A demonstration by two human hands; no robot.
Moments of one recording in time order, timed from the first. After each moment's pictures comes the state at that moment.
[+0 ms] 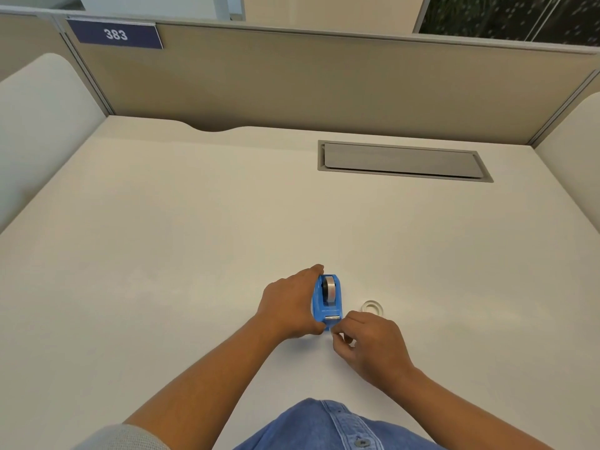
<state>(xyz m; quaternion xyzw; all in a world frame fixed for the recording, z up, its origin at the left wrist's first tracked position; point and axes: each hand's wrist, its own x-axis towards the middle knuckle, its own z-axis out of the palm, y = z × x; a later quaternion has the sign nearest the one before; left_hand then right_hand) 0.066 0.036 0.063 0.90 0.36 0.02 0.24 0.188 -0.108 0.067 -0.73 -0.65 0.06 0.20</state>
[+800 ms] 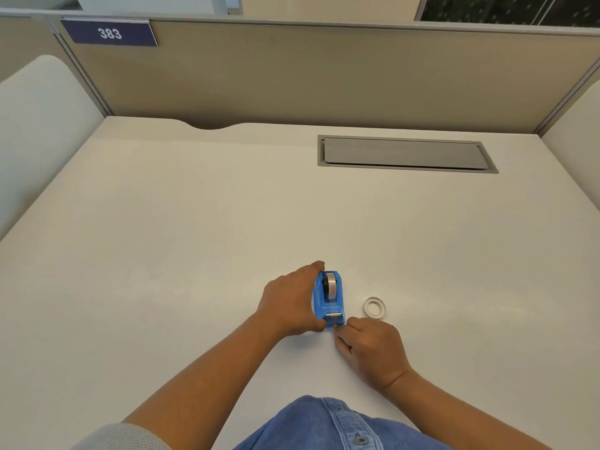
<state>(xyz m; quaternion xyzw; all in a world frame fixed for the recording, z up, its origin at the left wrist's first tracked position) 0.066 0.039 0.067 0.90 0.36 0.01 0.25 0.188 -0.109 0.038 -0.69 -0.70 -0.03 0.19</state>
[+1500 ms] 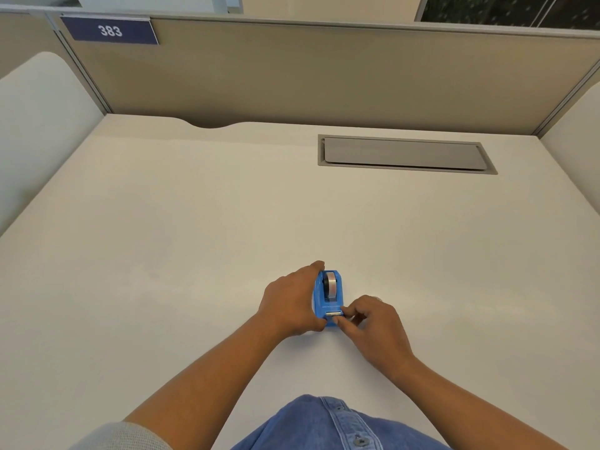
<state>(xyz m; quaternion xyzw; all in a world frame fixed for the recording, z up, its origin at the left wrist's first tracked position) 0.066 0.035 0.070 0.89 0.37 0.02 0.27 0.198 -0.097 0.049 -0.80 -0.47 0.20 0.31</state>
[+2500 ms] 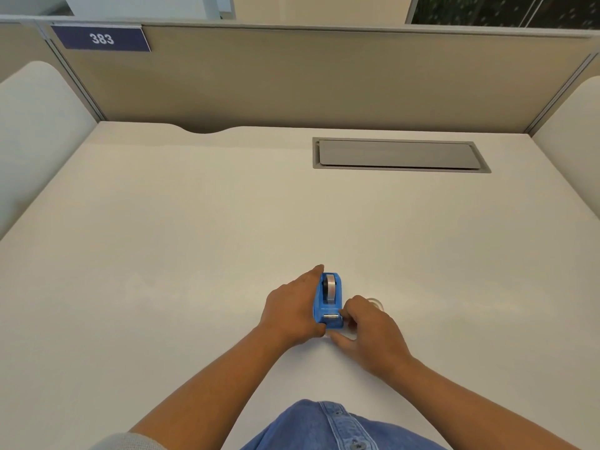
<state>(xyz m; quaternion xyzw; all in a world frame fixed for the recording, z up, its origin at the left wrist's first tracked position) 0.068 0.028 0.059 0.89 0.37 0.02 0.27 0.197 -0.101 0.046 -0.78 -0.56 0.17 0.22</state>
